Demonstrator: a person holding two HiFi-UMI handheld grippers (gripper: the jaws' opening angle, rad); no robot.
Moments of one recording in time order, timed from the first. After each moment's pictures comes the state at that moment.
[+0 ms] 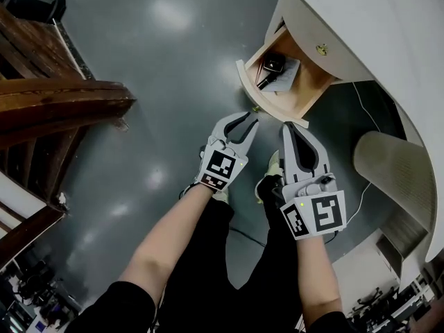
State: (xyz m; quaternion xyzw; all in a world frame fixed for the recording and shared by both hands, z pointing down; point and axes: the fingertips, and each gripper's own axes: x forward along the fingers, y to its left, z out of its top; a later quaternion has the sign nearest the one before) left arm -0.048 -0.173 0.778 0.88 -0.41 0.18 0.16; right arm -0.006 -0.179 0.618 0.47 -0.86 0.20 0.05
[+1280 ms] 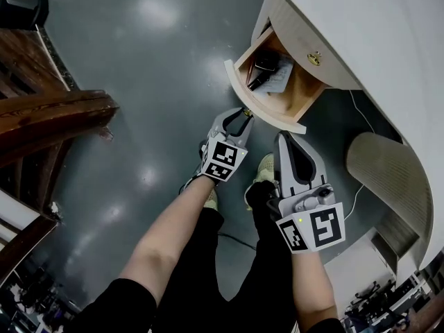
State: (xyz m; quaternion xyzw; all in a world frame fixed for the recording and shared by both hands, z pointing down) left arm -0.028 -0.208 0.882 0.86 -0.41 0.23 0.18; right arm 0.007 -0.195 0.652 0.47 -0.85 0.23 0.05
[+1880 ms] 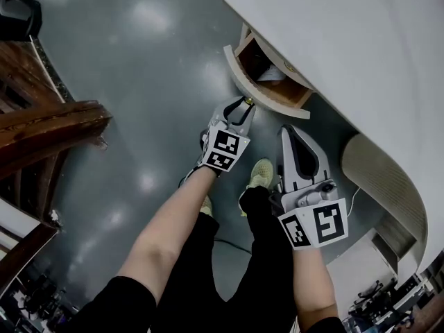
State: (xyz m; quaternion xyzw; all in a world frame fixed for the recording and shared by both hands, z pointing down) left arm 0.019 -0.276 0.871 0.87 -0.41 0.22 0.16; right arm 0.056 -0.238 0.649 0.49 -0.84 0.21 0.04
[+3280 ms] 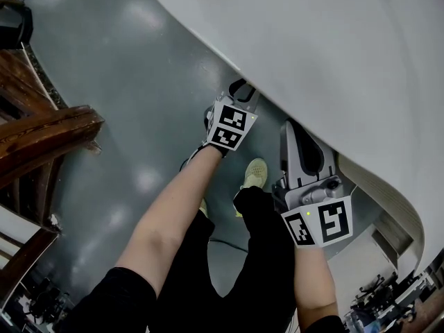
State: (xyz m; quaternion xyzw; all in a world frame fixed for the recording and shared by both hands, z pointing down) left arm 0.067 -0.345 0.865 0.88 -0.41 0.20 0.16; right arm 0.093 -0.262 0.654 0.51 -0.84 0.20 0.04
